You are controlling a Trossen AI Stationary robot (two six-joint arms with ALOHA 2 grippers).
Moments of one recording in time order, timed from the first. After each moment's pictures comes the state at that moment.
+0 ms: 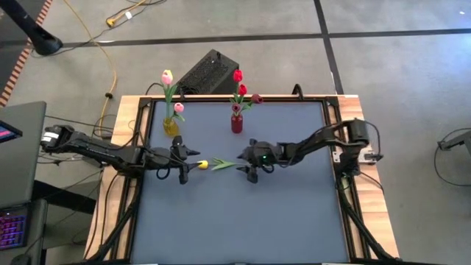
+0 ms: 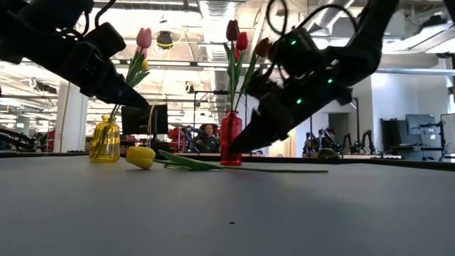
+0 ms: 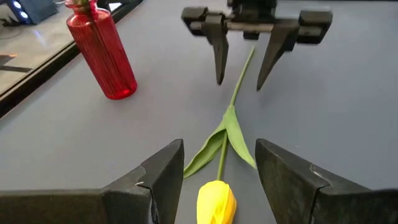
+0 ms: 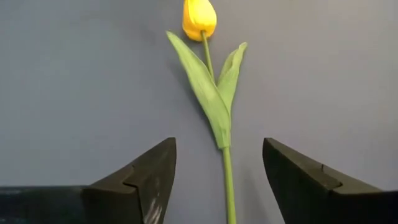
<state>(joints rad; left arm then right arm) -0.10 0.90 0.25 0.21 -0.34 -0.12 -0.05 1.86 0.78 0.52 0.00 0.07</state>
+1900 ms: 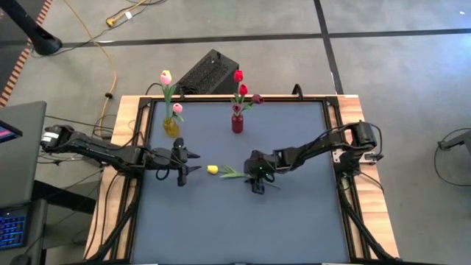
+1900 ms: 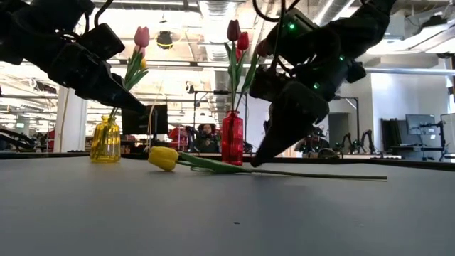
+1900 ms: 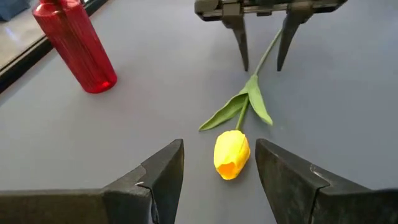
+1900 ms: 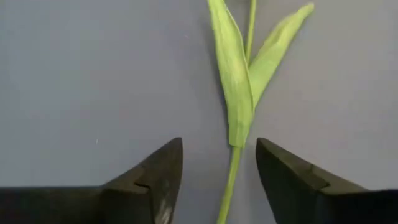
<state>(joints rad) -0.10 0.90 0.25 0.18 -0.27 -0.09 0.07 1.81 0.88 0.10 -0.04 0.15</state>
